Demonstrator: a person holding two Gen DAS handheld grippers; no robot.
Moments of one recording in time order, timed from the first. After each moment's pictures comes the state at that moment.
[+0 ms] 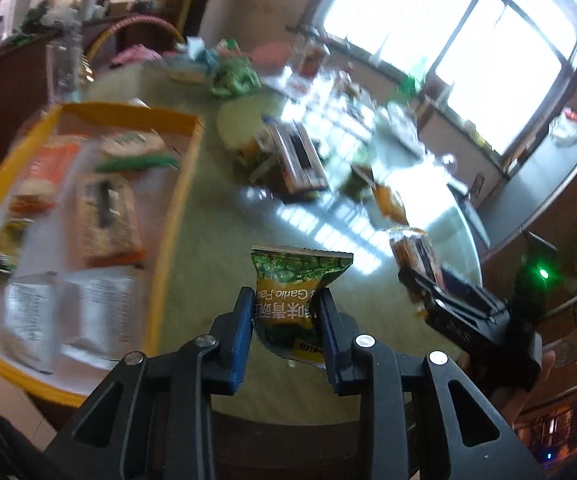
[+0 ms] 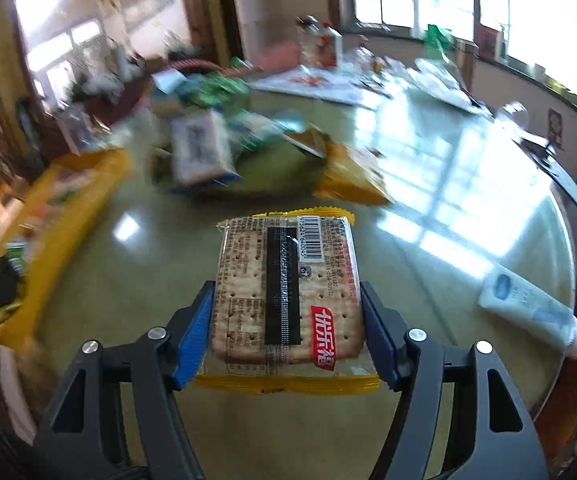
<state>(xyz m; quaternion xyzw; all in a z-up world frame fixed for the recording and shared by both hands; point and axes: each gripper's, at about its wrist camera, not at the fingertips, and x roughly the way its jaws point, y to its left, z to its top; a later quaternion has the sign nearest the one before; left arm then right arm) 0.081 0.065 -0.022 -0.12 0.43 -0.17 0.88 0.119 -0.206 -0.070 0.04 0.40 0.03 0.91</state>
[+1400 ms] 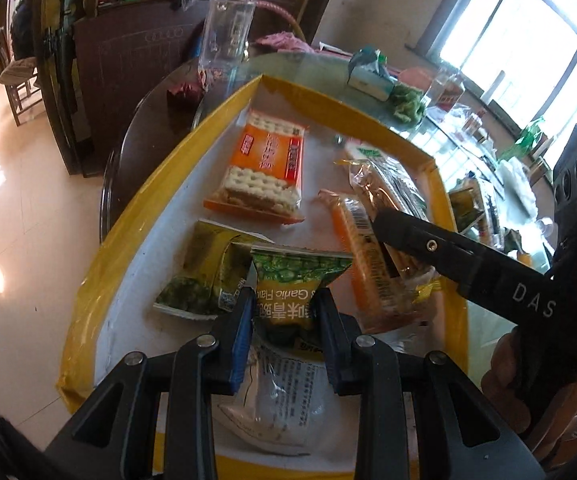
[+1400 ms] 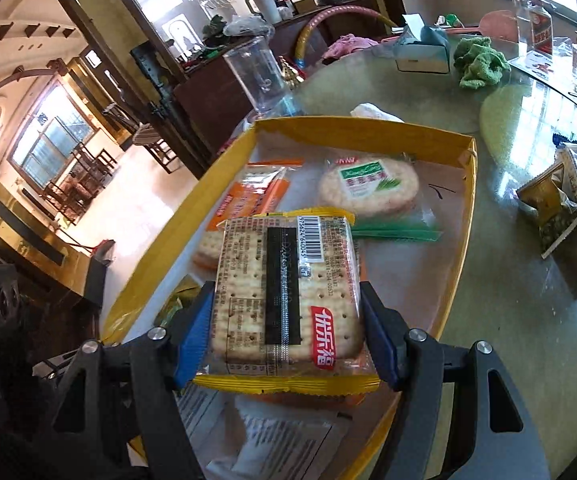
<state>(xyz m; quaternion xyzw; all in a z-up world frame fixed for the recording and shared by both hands) 0.134 0.220 -0.077 -0.15 0.46 -0.01 0.87 0.242 0.062 -0.079 0.07 0.48 0.27 0.83</state>
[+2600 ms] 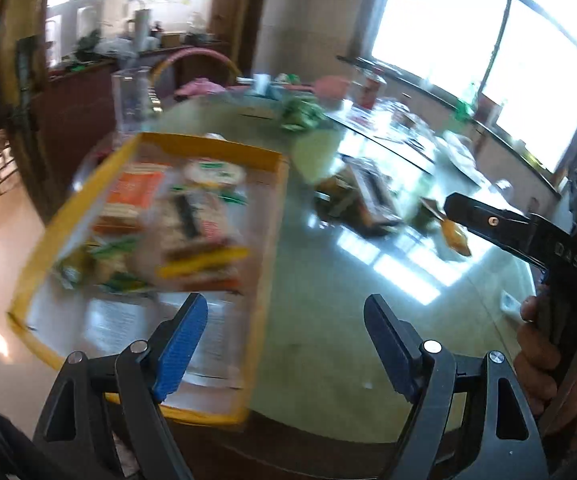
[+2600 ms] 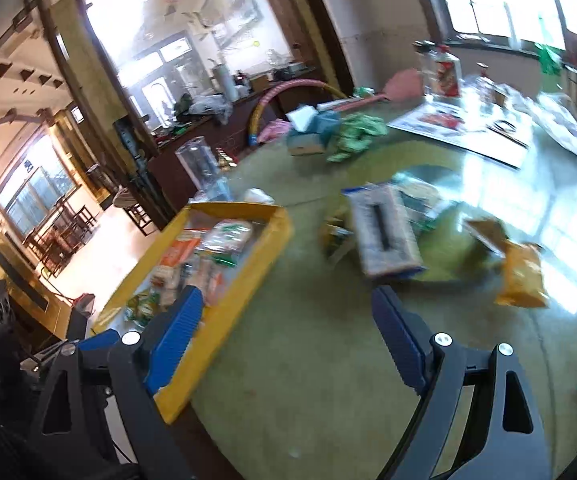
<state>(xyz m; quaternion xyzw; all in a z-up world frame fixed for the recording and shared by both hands) 0.088 0.070 -0.022 -0.07 0.40 -0.07 0.91 0.178 -0.139 -0.009 0.11 0.38 0.21 0.89</state>
